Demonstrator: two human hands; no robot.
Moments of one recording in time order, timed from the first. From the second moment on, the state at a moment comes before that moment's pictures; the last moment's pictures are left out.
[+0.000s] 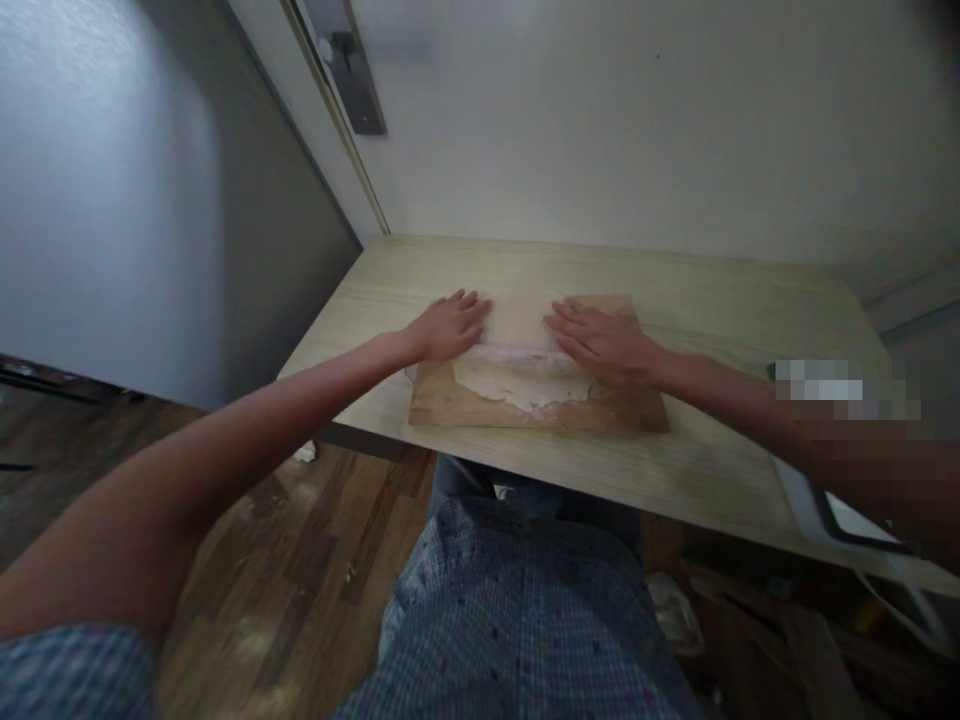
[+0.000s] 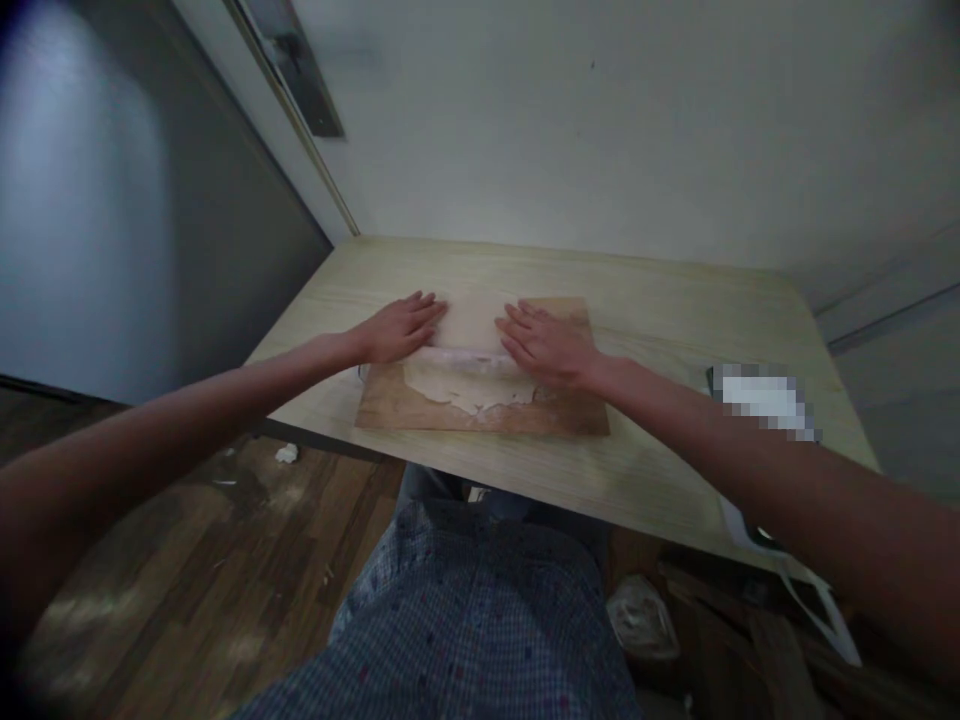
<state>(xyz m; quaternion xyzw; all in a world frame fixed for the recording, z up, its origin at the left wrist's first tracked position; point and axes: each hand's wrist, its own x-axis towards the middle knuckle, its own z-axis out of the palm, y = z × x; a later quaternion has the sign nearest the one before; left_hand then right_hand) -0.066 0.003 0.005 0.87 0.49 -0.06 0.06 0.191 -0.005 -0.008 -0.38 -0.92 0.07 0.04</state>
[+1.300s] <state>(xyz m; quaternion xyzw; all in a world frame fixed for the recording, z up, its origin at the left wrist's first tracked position) -0.065 -0.039 0.003 0.87 0.49 -0.01 0.05 0.180 -0.055 -0.005 -0.39 -0.92 0.06 0.06</state>
